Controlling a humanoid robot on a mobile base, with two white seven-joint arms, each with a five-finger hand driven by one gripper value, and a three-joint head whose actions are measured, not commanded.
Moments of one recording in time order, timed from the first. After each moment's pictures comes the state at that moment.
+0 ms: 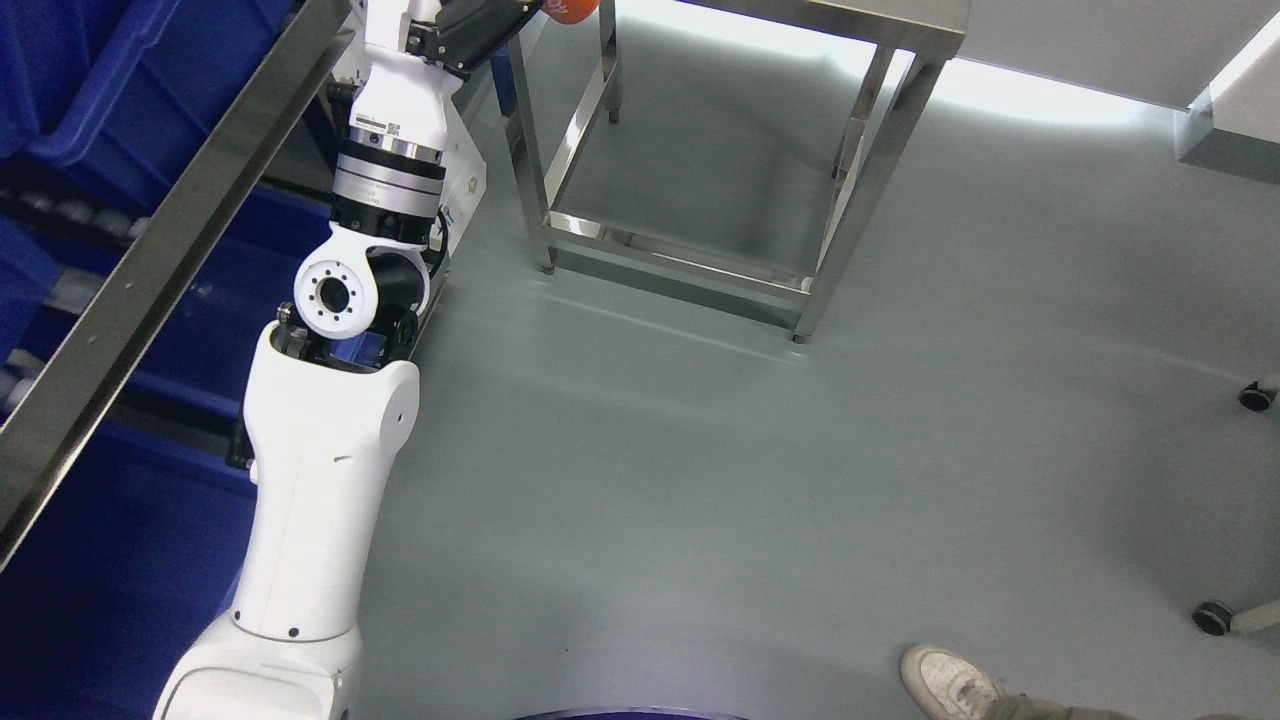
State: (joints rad) left arm -0.56 0.00 -0.18 -1.64 0.18 -0.20 -0.08; right arm 0.00 0.00 0.00 0.00 0.00 0.04 0.03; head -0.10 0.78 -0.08
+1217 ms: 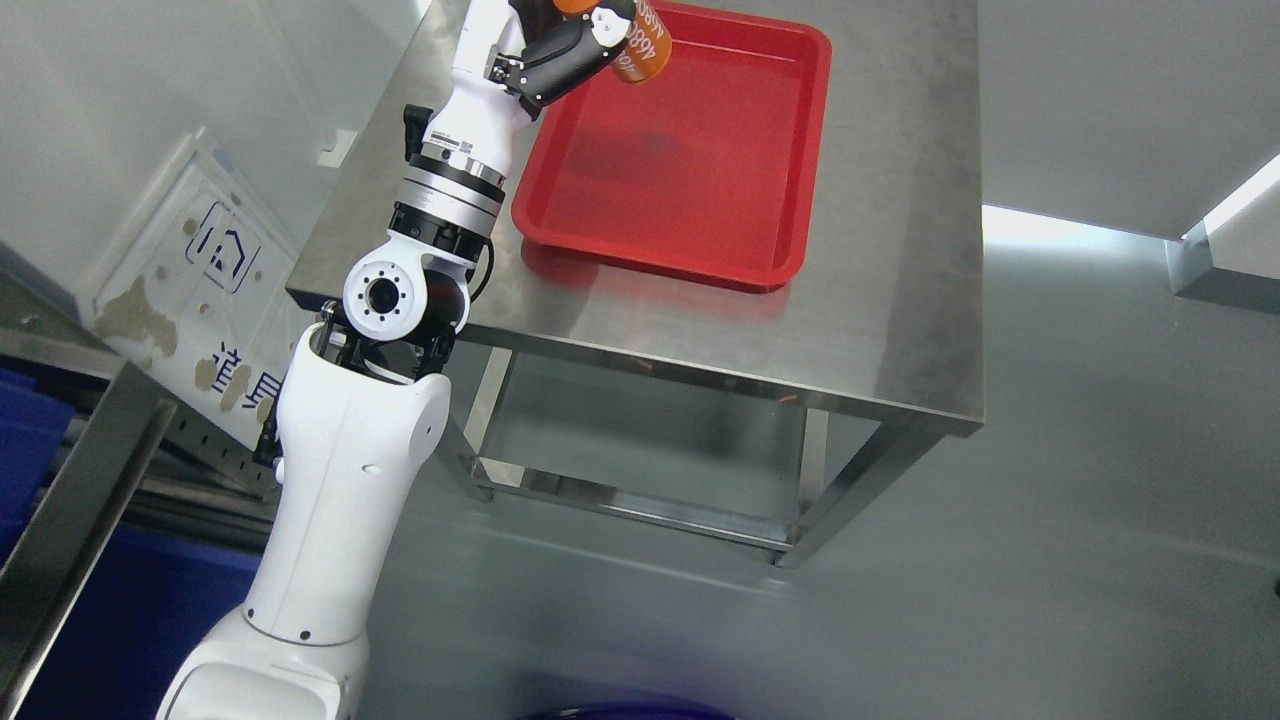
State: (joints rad) left arm -0.57 0.00 -0.26 -1.63 0.17 -0.05 -0.07; right arm 0.00 0.00 0.00 0.00 0.00 0.03 0.03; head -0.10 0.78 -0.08
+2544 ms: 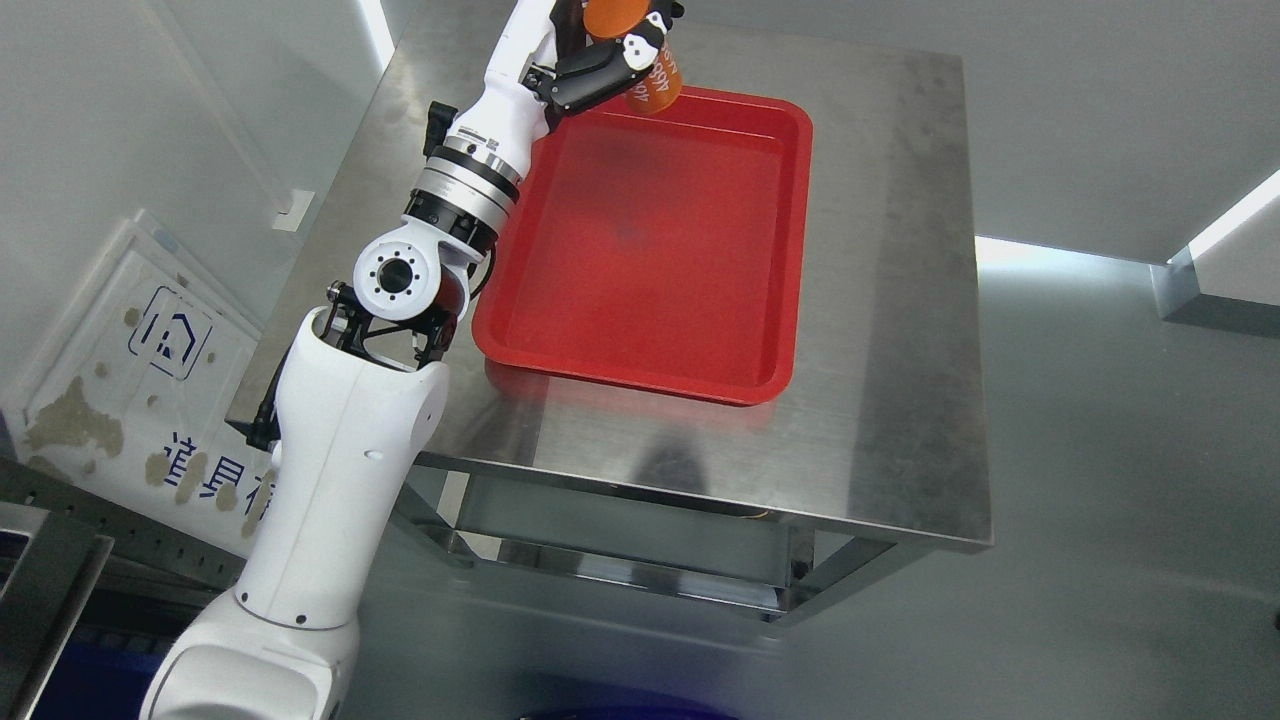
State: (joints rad) left arm -0.59 0.03 -0.28 -1.60 0.14 0.07 -0.11; right arm 0.00 0.00 0.00 0.00 0.00 0.04 0.03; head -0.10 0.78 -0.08
